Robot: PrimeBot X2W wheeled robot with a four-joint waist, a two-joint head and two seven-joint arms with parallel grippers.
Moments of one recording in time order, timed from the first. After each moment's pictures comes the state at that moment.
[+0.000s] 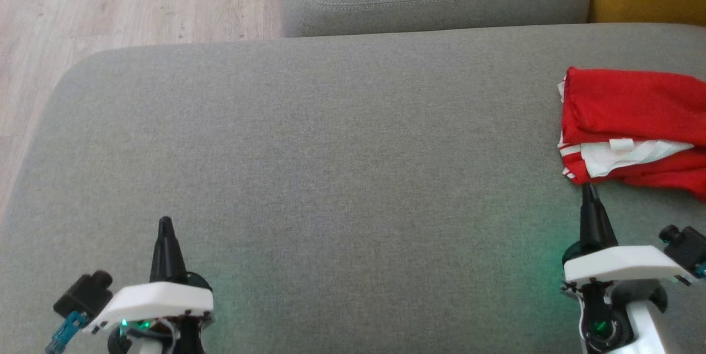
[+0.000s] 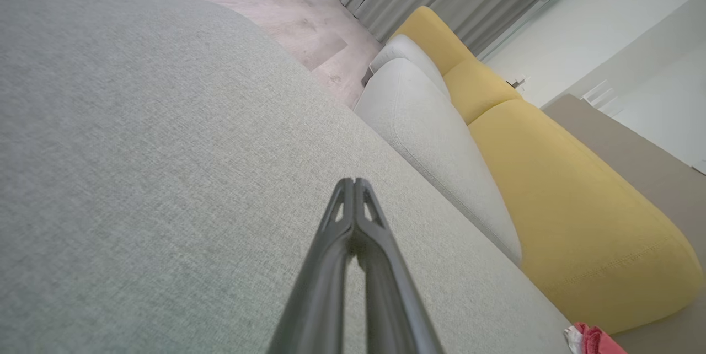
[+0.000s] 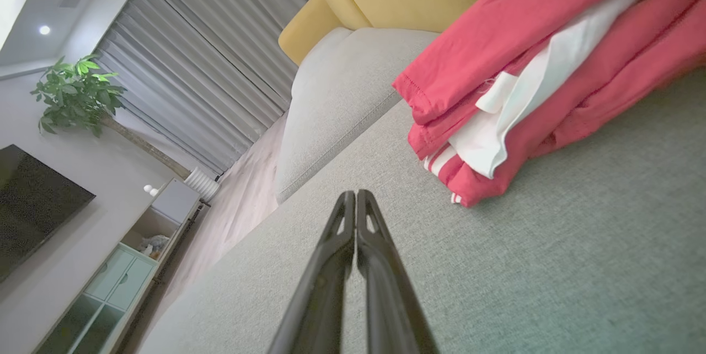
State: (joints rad) left arm -0.07 0.04 -0.06 0.34 -0.84 -0.06 -0.12; right arm -0.10 -0.05 -0.02 0.38 0.73 0.13 -0.11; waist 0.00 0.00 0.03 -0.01
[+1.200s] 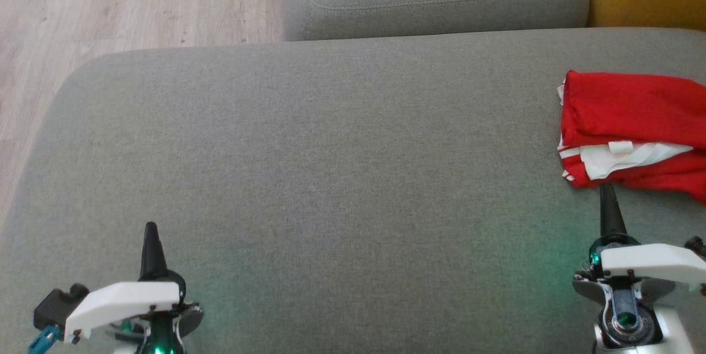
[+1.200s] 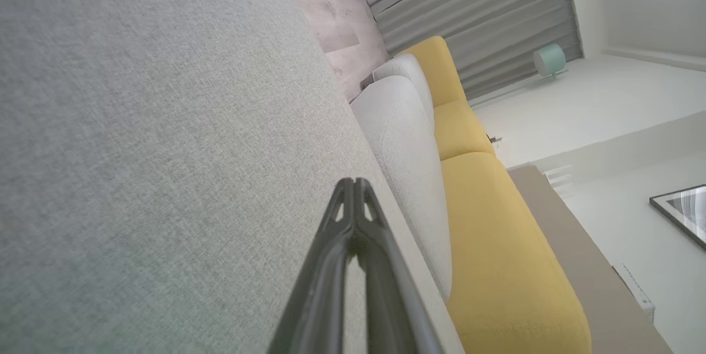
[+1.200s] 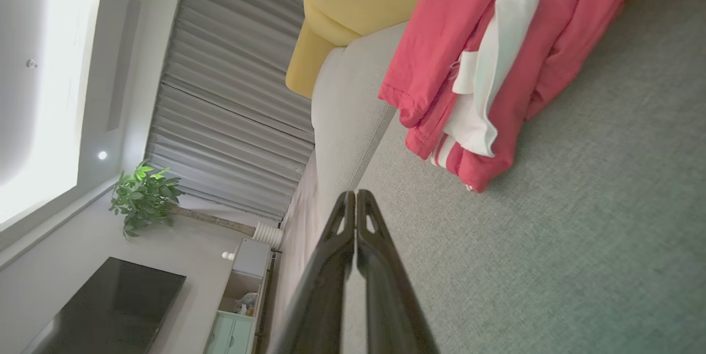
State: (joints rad) left arm -0.07 0.04 0.00 0.31 -1.19 -0.09 -0.01; right arm -0.09 -0.05 -0.07 0.34 1.13 0.13 -0.01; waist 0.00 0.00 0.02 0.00
